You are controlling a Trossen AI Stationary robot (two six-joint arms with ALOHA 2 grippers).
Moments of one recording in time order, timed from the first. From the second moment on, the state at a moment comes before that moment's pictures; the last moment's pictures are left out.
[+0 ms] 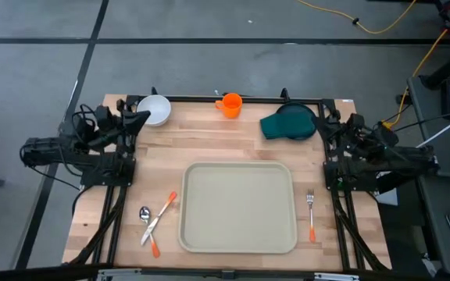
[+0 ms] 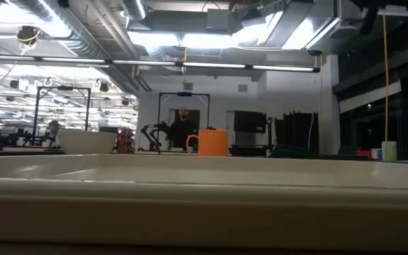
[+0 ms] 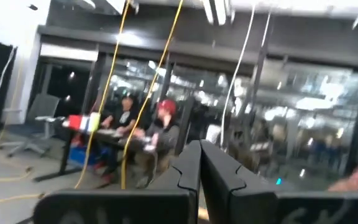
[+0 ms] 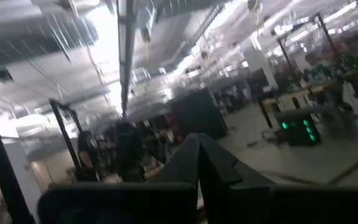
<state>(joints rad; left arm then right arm) 0.01 0.34 0.59 0.11 -0.38 -0.12 0.01 0.29 0.42 0.27 0.39 0.28</state>
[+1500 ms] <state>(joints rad) 0.56 1.12 1.06 -0.89 -0.16 -0.11 -0.17 1.01 1.06 -0.56 0.26 0.46</state>
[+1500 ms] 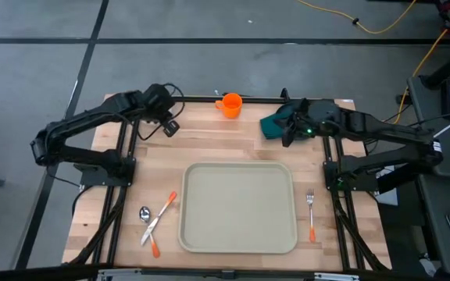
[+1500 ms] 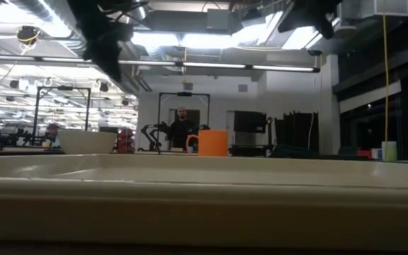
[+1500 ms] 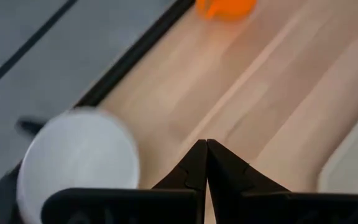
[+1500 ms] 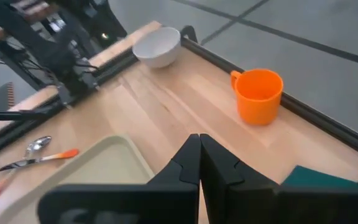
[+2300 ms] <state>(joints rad) 0.59 1.10 1.06 -0.67 -0.07 -0.04 -0.34 1.20 1.06 -0.68 0.19 0.41</state>
